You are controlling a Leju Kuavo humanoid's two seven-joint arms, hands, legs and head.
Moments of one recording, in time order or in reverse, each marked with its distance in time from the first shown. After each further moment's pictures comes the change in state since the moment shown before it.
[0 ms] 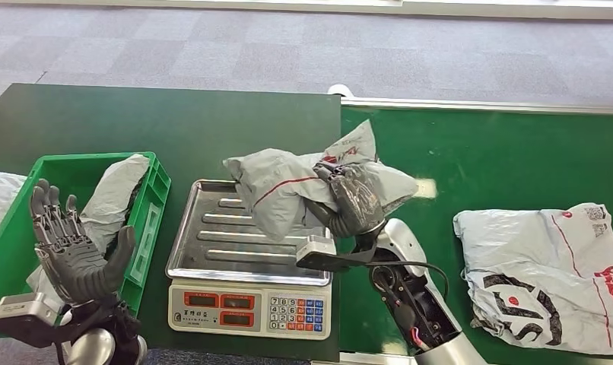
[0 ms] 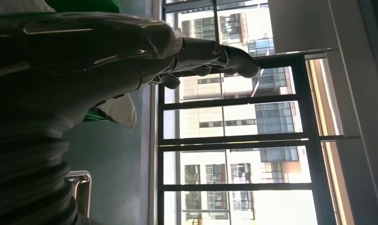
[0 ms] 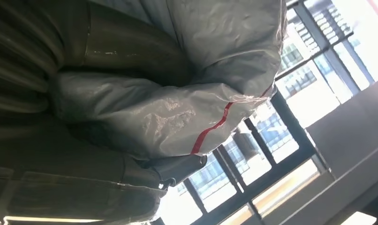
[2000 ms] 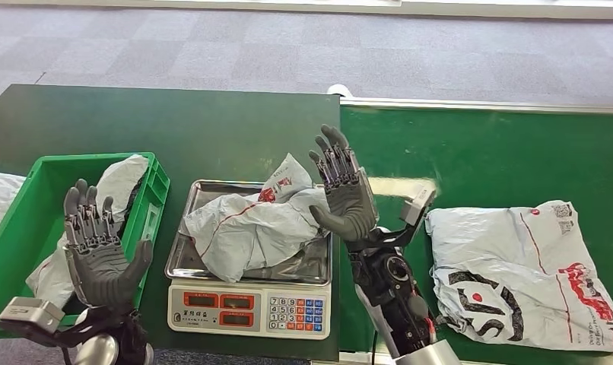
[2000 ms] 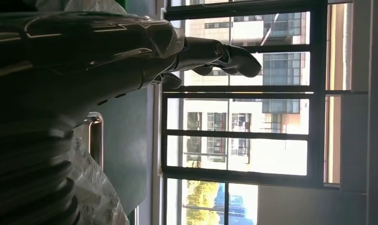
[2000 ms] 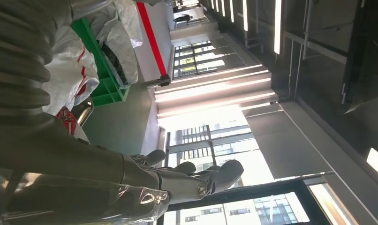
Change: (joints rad) left arm 0.022 -0.001 -0.026 0.025 0.094 -0.212 0.000; right arm 0.059 0.116 -0.141 0.046 -1.124 0.666 -0.041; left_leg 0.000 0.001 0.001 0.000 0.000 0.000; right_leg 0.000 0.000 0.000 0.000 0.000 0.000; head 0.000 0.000
